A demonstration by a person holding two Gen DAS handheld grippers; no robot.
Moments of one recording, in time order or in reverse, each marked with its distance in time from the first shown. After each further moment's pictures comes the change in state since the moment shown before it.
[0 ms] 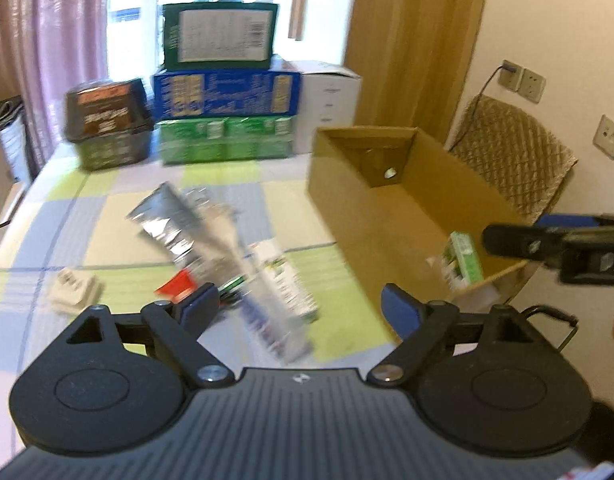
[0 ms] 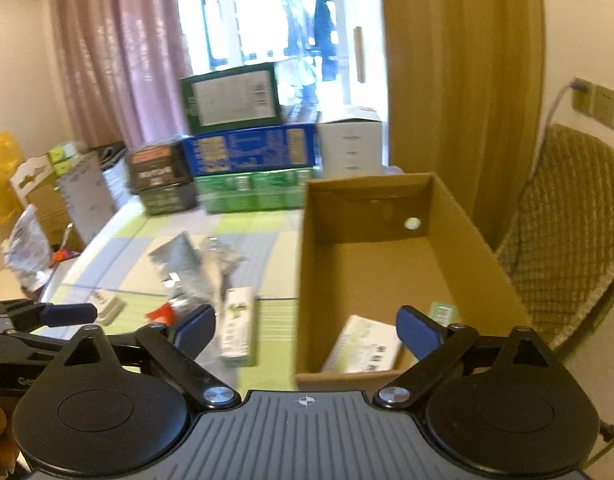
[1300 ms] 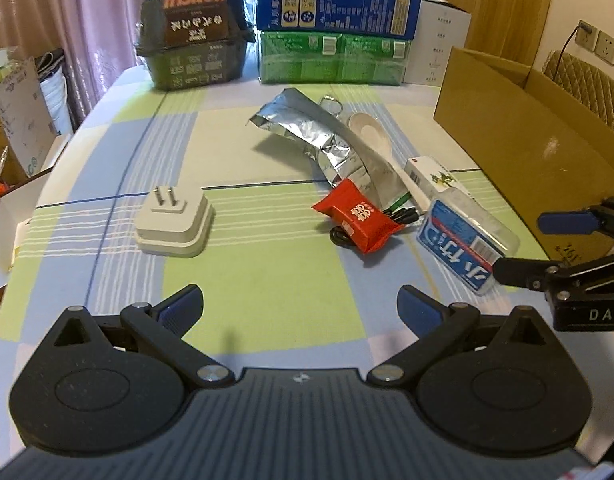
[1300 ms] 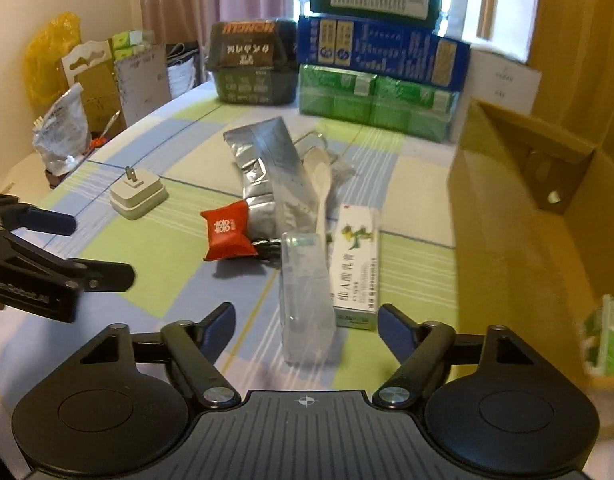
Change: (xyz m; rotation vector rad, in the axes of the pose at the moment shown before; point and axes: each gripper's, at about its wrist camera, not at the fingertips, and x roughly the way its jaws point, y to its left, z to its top) left arm 0.073 0.139 -0.054 -0.019 0.133 0.114; right arm 0.155 0.094 -0.073 -0.240 0.180 0.112
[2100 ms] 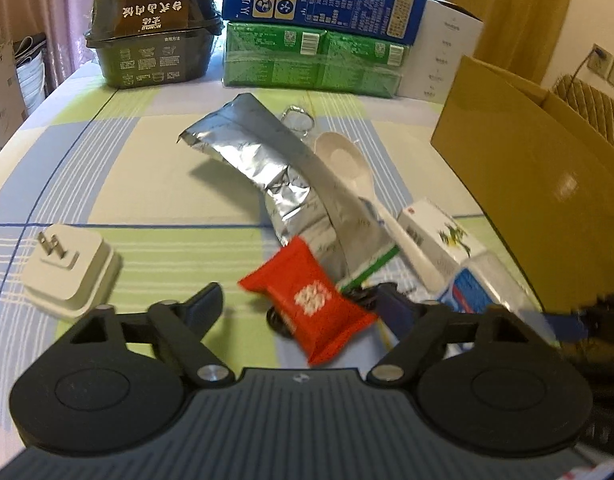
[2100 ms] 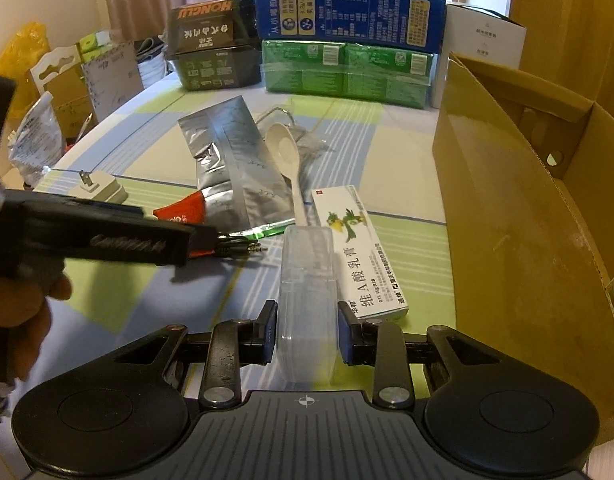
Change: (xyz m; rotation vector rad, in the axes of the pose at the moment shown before) left arm 0.082 -0.034 0.044 -0.077 -0.018 -0.054; right arm 0.027 -0.026 0.005 0.086 0.046 -0.032
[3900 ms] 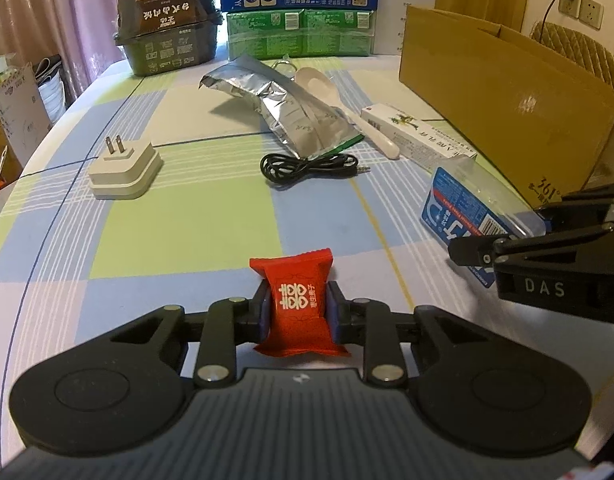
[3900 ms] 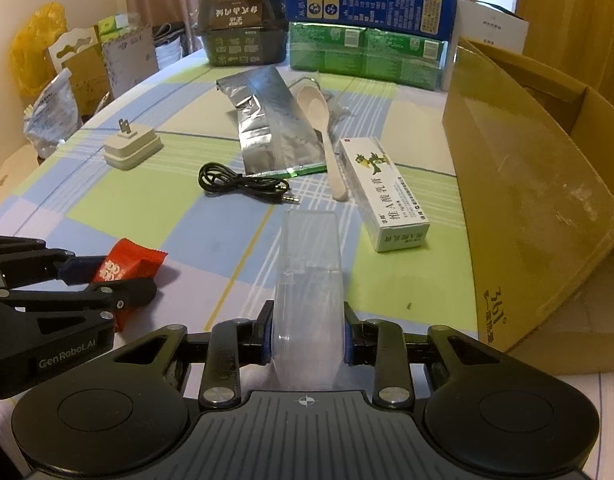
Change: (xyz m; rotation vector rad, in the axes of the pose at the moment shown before) left arm -0.085 -0.033 -0.101 0.118 0.007 0.085; right arm -0.027 0.026 -0.054 -0.032 0.008 0.003
